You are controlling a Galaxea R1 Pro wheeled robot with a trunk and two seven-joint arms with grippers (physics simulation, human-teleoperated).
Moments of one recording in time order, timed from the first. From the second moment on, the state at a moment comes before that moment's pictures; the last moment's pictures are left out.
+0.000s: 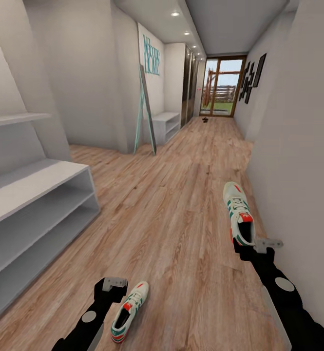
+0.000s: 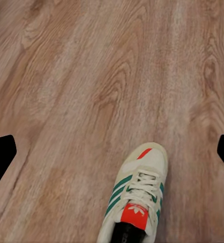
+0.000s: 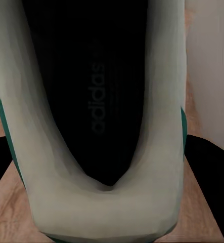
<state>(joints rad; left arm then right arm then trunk) -0.37 -0.02 -0.12 -0.69 -0.02 -0.10 0.05 -0.27 -0.13 -0.09 -1.42 -0.03 0.25 -0.04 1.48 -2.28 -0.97</state>
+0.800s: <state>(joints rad) -0.38 0.06 -0.10 -0.66 -0.14 -0.04 -0.11 -0.27 -0.12 -0.09 -1.42 -0.04 0.34 -0.04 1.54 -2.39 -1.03</state>
